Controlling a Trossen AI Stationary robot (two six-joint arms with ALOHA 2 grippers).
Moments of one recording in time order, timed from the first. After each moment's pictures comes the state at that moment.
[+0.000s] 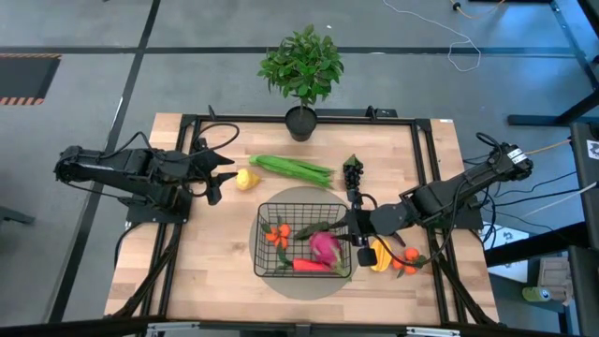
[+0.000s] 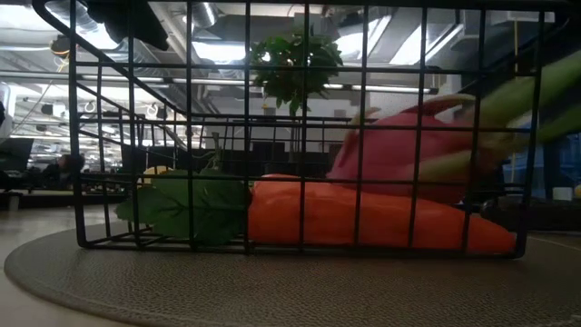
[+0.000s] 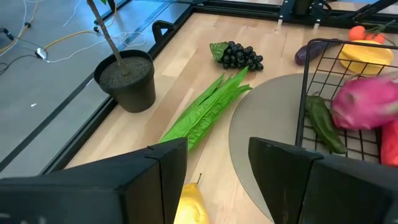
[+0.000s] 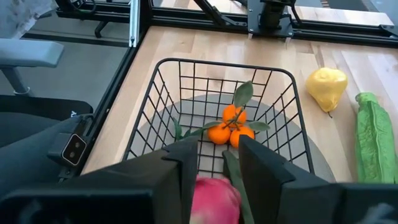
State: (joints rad) left arm -0.12 0.65 0.79 -0.59 -0.51 -0.18; right arm 0.46 1.34 1.17 -0.41 0.25 0.18
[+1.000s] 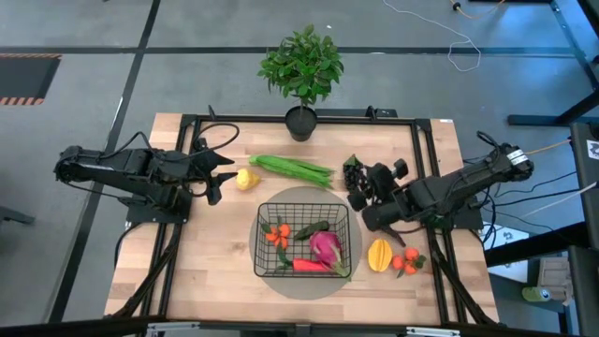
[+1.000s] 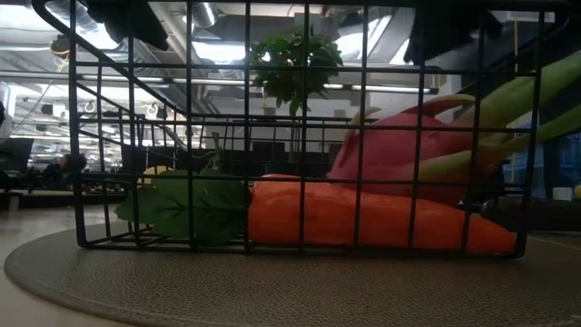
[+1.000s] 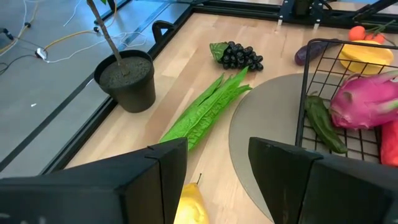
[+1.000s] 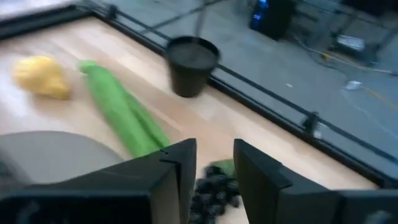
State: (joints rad) left arm -0.12 0.65 0.79 -0.59 -0.51 -0.18; right arm 0.36 1.34 1.13 -1.04 1.05 1.07
